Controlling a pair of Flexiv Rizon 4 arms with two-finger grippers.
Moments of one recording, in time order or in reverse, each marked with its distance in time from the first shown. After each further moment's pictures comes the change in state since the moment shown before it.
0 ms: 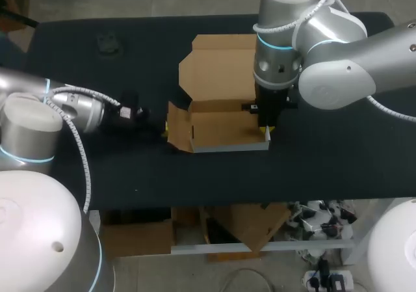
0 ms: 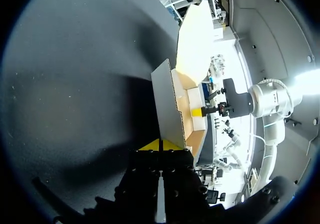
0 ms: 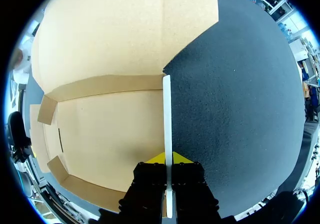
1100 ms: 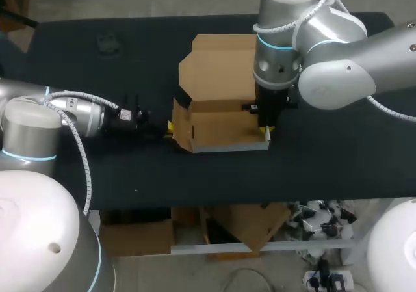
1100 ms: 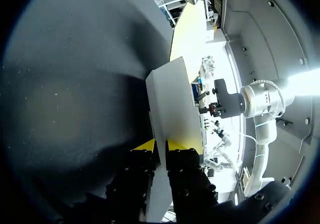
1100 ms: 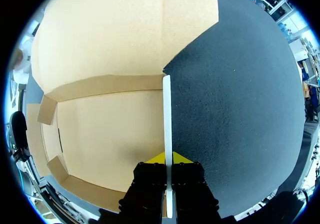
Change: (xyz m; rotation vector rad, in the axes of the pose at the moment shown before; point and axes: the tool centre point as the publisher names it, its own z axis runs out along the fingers) left arm 0.006 -0.001 0.006 0.008 0.101 -0.006; right arm 0.000 0.000 0.000 0.000 0.000 0.000
